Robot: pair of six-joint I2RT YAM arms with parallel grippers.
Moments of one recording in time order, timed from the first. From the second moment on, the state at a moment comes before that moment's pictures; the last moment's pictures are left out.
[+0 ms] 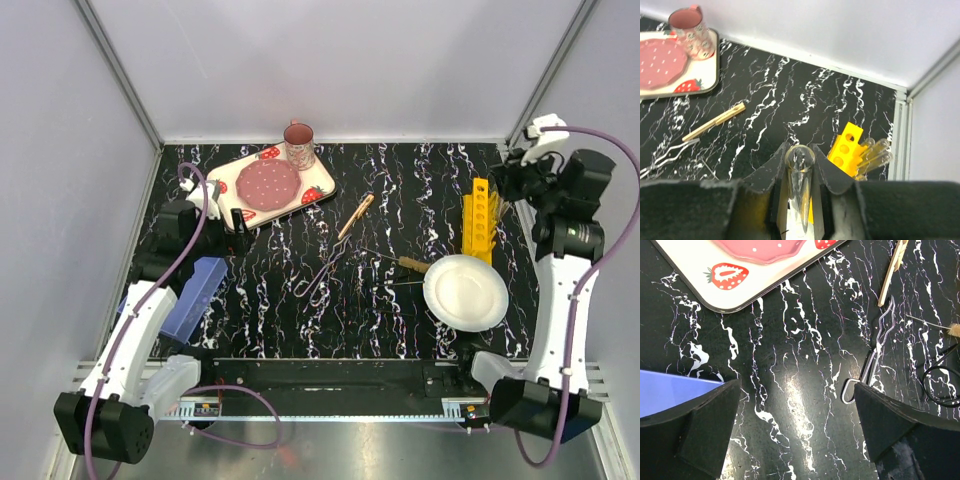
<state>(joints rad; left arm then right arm) -0.14 0.92 0.85 -0.52 0.21 -0.19 -0.25 1.10 1.32 -0.50 -0.54 -0.27</state>
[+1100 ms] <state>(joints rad) -0.14 0.95 0.84 -0.51 0.21 -0.16 -0.57 1.27 0.91 0.12 -0.56 0.15</state>
